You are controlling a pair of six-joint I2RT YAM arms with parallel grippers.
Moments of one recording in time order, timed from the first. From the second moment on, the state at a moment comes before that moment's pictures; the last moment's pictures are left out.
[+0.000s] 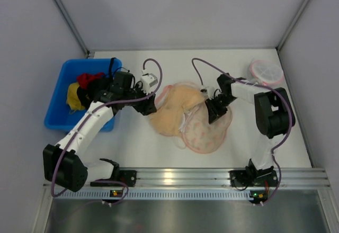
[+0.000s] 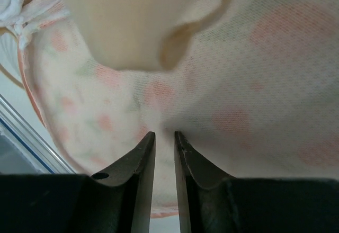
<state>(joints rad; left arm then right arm) -0.35 1.26 1.05 -0.61 0.47 0.20 0.29 1.89 1.21 -0.81 -0.53 -0.34</state>
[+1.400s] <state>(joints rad) -0.95 1.60 0.88 -0.59 0.40 1.07 0.38 1.65 1.10 -0.75 -0.64 -0.28</state>
